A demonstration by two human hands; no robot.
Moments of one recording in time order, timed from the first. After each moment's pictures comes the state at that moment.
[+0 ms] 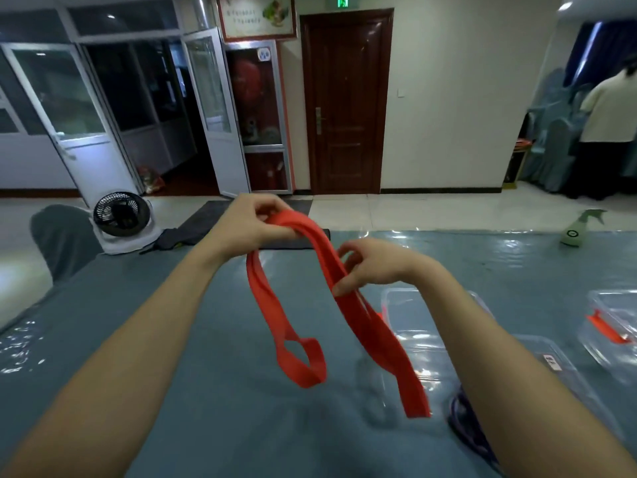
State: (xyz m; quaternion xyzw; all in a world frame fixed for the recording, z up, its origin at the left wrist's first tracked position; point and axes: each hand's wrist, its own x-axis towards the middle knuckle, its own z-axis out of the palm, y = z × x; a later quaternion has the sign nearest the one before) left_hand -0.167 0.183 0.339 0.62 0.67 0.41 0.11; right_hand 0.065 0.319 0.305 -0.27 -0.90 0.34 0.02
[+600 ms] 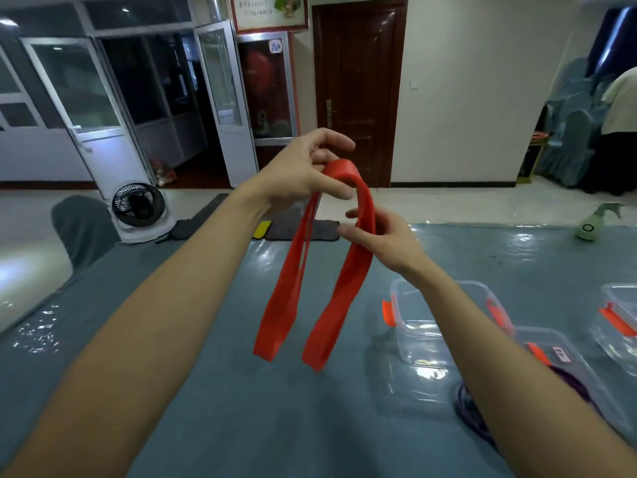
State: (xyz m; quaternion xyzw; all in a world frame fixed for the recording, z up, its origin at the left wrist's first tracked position) left_hand -0.116 0.197 0.406 0.63 0.60 0.45 0.22; right_hand 0.069 0.299 0.290 -0.25 -0.78 0.46 0.35
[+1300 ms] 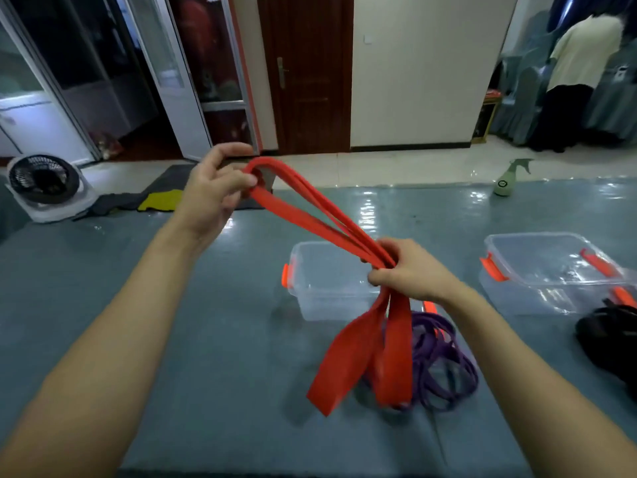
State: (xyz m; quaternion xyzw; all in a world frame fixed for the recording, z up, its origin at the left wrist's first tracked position) left_hand 0.039 0.261 0.308 0.46 0.50 0.68 0.29; right_hand 0.349 0.380 0.224 -0.37 -0.83 0.38 0.17
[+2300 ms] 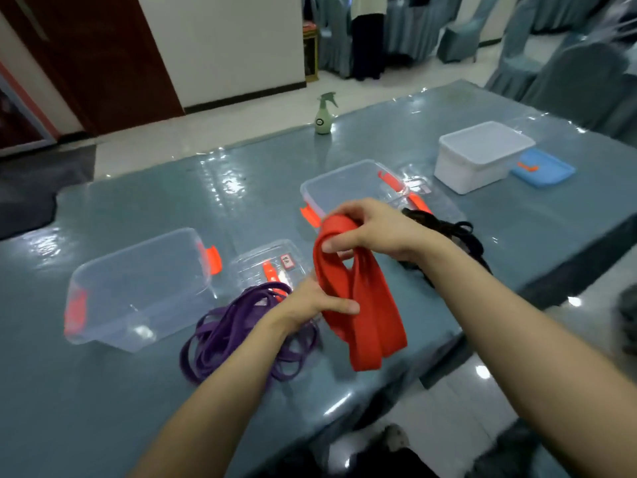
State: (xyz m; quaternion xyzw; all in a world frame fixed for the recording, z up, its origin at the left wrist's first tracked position) left_hand 0.441 0.423 0.065 0.54 0.39 0.34 0.66; right_hand 0.619 0.465 0.203 -0.50 -0.68 0.48 0.24
